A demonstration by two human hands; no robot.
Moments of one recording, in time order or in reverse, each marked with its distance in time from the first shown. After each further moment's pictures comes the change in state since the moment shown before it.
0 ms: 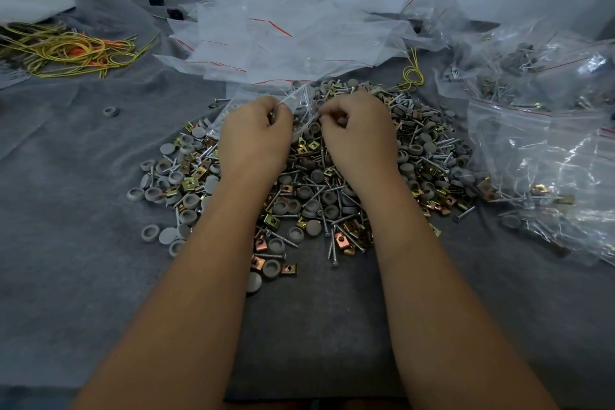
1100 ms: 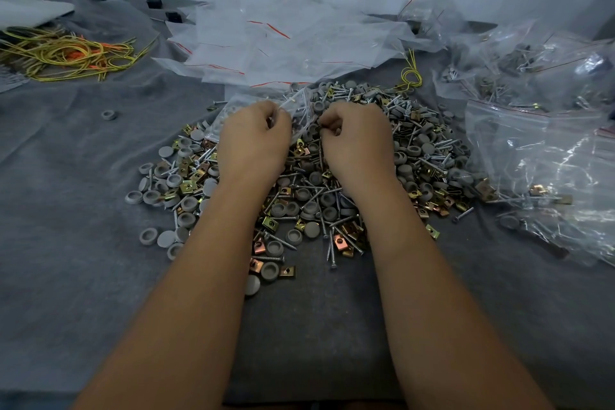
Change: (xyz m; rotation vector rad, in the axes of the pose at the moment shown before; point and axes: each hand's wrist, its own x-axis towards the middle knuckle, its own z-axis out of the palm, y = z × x) left_hand 0.001 -0.002 0.001 0.026 -0.024 -0.001; right_hand -0.004 -0.001 0.001 -0.065 -0.063 0.073
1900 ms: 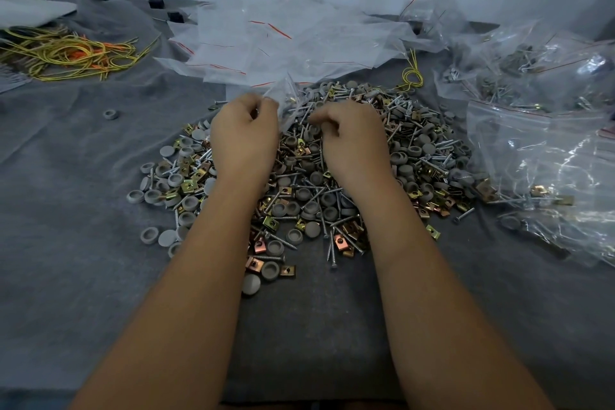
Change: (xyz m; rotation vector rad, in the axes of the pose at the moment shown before) left_hand 0.002 0.001 -0.003 -0.233 0.138 -0.135; right_hand 0.004 0.000 0.003 0.013 -0.039 -0.126
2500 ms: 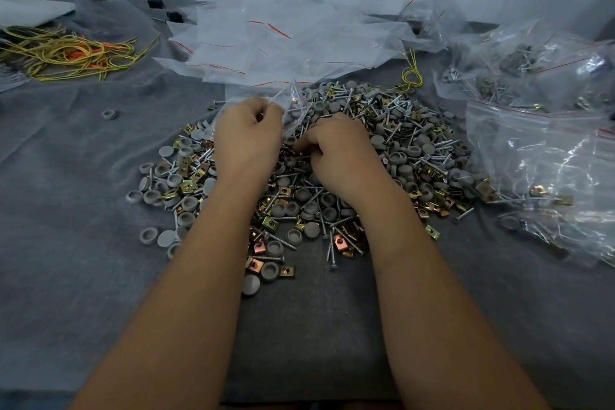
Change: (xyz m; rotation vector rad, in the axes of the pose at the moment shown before) left_hand -0.001 0.000 0.001 0.023 -0.067 -0.010; right_hand -0.002 -0.004 -0.002 -0.290 -0.349 -0.148
